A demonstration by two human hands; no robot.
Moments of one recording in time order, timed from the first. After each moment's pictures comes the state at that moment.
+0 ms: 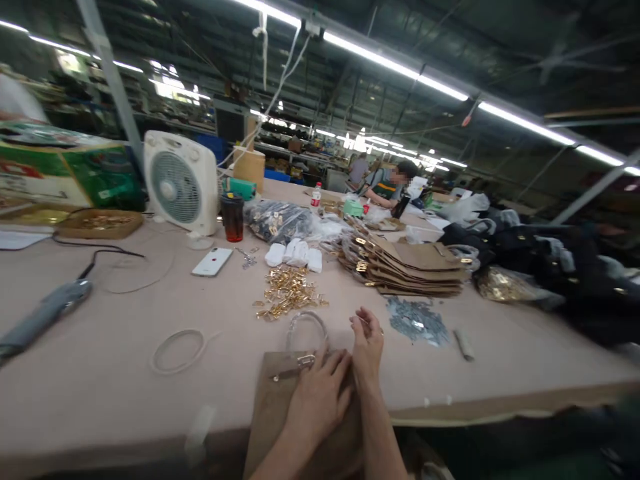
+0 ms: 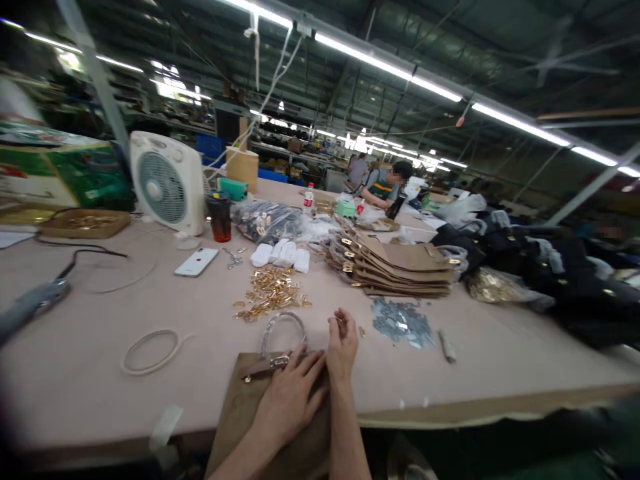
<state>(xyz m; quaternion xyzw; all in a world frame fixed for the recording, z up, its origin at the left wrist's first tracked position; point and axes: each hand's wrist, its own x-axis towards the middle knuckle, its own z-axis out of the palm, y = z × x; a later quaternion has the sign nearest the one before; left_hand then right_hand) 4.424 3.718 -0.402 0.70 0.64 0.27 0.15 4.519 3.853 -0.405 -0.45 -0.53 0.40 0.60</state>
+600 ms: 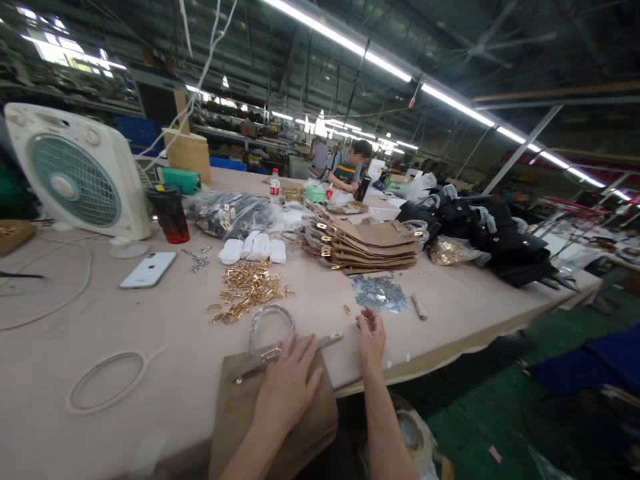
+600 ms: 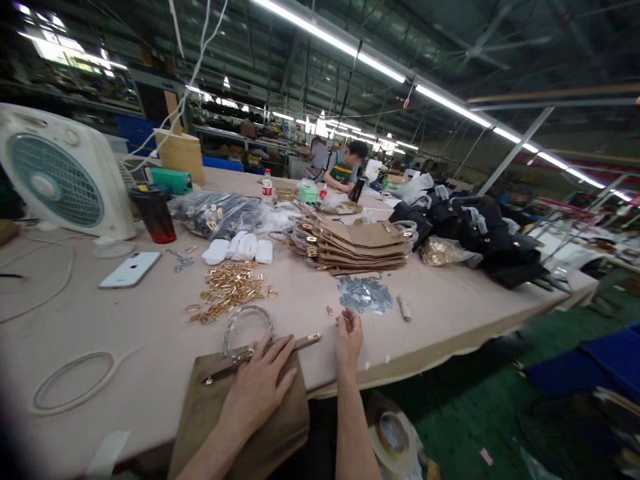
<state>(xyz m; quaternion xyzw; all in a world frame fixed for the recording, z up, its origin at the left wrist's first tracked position) 4.436 3.729 -0.406 0.73 0.65 0.20 0.07 4.634 3.872 -0.442 -0.54 -0.46 0.33 0.62</state>
